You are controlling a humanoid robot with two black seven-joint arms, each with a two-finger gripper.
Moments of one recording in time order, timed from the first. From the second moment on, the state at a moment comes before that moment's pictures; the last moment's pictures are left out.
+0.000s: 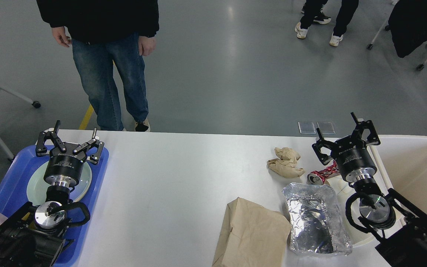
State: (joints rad) left arm -0.45 0.19 -1.20 -0.54 -0.21 -0.63 -0.23; right arm 0.35 -0.33 0.97 0.93 0.03 0.29 0.36
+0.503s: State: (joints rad) left arm -0.45 0.19 -1.20 -0.54 -0.21 -0.63 -0.23; right arm 0.84 -0.68 0.15 0.92 0.04 0.50 0.37
